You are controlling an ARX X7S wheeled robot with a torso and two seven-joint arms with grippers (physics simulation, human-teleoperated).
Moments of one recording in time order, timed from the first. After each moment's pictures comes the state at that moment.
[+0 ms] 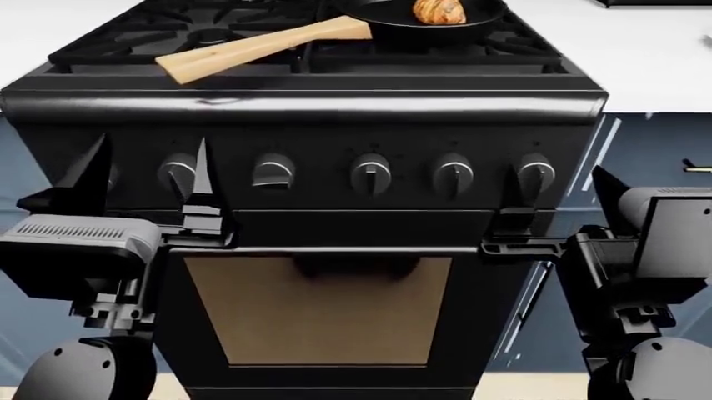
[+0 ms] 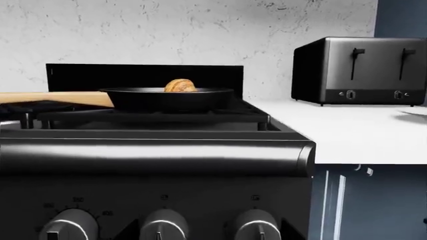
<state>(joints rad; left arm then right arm) -0.27 -0.34 0.06 0.49 -0.35 -0.15 -0.16 0.75 1.08 -0.88 -0.67 1.09 0.08 1.00</state>
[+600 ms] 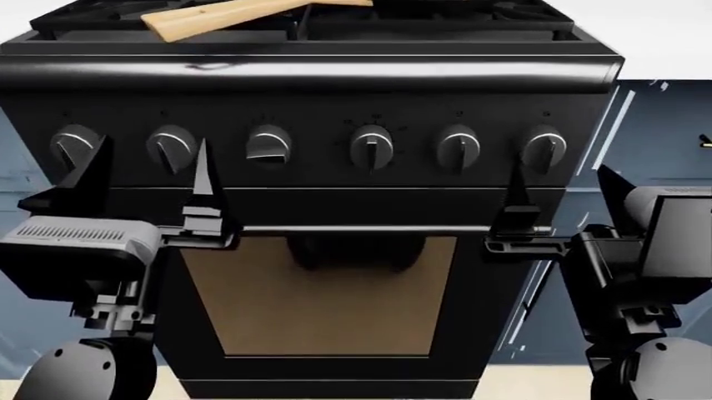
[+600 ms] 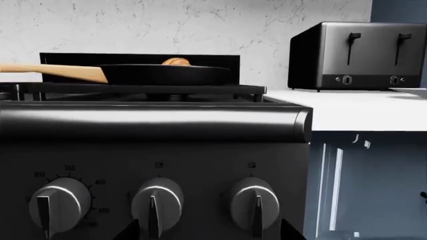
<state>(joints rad) -0.27 -0.35 0.07 0.48 -0.35 -0.13 -0.16 0.75 1.08 -0.87 -0.68 1.09 0.08 1.01</state>
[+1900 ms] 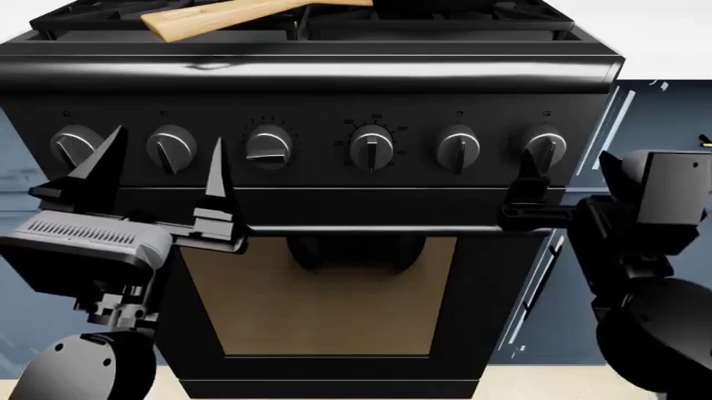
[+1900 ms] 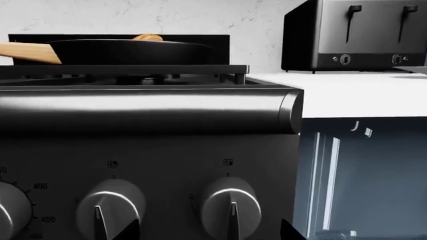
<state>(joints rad) -0.29 -0.39 0.10 0.47 -0.36 -0.11 -0.12 0.80 1.03 -0.84 -0.41 1.16 0.09 0.81</state>
